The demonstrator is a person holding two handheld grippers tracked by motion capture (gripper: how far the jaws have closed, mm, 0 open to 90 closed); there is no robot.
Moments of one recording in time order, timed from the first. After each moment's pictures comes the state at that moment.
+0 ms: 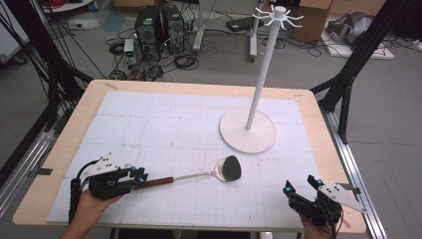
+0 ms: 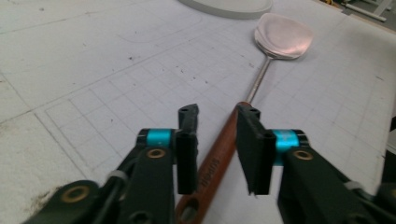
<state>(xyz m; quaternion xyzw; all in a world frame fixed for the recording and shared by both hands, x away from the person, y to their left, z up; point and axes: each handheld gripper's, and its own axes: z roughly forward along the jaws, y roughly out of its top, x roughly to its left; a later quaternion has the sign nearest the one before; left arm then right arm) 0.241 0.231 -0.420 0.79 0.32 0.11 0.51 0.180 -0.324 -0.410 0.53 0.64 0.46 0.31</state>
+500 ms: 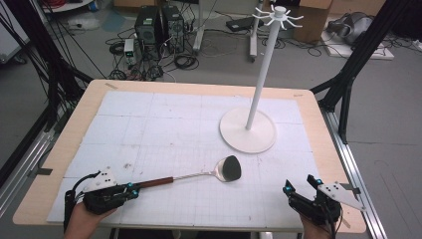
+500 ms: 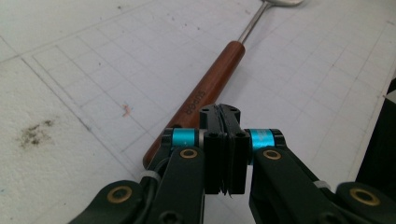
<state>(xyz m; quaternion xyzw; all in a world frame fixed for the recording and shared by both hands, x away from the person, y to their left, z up) 0.221 0.235 -0.435 0.82 0.33 0.11 0.45 0.183 -0.325 -0.412 0.54 0.64 0.45 0.31</state>
